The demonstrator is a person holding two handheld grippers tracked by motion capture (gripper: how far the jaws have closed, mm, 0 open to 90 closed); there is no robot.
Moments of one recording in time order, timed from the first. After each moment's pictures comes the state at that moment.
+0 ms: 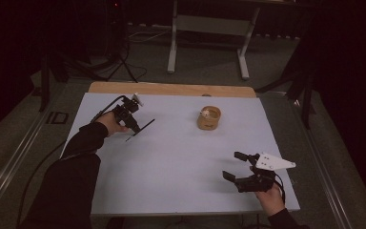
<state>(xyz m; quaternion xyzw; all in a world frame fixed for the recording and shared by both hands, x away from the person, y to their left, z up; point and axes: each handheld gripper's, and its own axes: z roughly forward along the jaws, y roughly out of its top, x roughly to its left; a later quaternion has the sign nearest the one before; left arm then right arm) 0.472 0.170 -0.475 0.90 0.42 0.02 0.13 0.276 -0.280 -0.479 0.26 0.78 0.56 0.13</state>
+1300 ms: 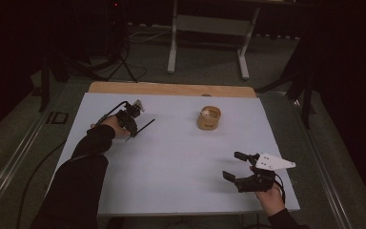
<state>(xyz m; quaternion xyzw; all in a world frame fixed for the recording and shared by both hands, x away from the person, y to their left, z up) 0.480 0.165 -0.506 0.89 0.45 0.00 0.08 0.276 -0.280 -0.479 0.26 0.78 0.55 0.13</state>
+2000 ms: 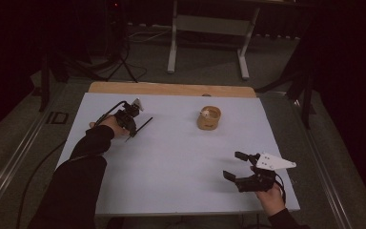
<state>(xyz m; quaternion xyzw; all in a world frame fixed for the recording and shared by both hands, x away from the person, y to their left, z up) 0.475 0.169 -0.498 0.88 0.46 -0.01 0.09 0.276 -0.281 -0.479 0.26 0.78 0.55 0.14</state>
